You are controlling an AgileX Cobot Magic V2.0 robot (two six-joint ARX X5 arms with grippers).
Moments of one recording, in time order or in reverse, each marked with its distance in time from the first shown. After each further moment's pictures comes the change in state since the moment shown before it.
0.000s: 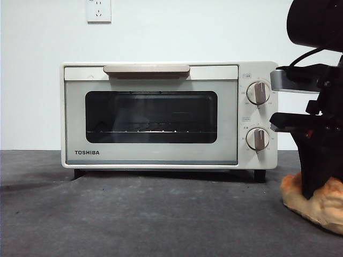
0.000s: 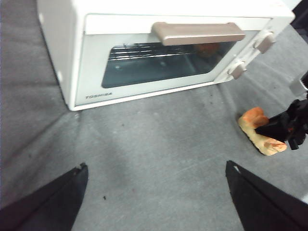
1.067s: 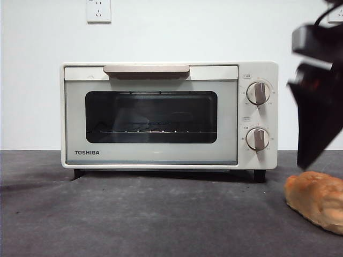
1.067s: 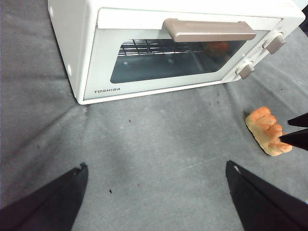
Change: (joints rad) left arm 0.042 0.000 0.000 -0.030 0.003 0.006; right arm -0.030 -0.183 0.003 -0.141 -0.089 -0.031
